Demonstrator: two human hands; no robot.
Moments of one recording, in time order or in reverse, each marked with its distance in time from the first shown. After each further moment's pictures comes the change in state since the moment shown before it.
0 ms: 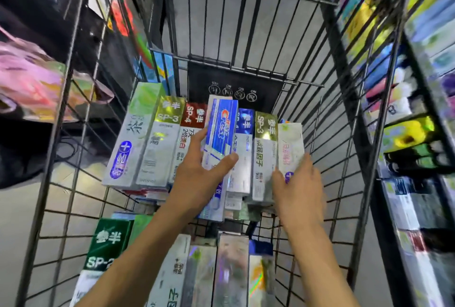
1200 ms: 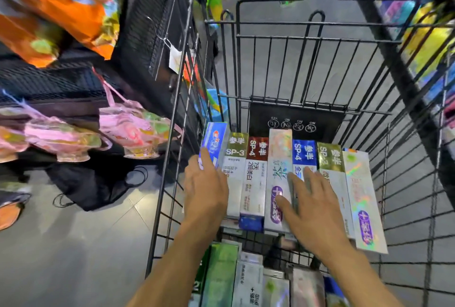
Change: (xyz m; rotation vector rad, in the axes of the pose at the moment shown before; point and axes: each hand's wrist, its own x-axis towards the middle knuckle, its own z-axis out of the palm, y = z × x) left_hand 0.032 0.006 -0.097 0.860 0.409 -0.016; right_hand -0.015 -0.061 0.041 -0.241 -0.222 -0.485
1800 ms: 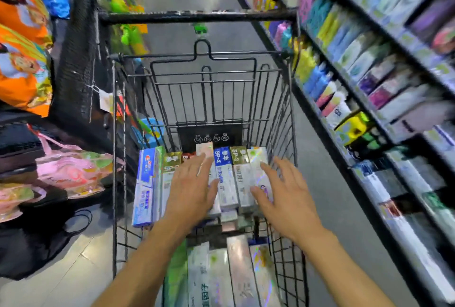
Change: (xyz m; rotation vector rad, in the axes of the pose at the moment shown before) left_hand -0.054 0.075 -0.049 0.142 -0.118 0.810; right_hand -0.116 0.014 -0.133 0.041 0.252 0.112
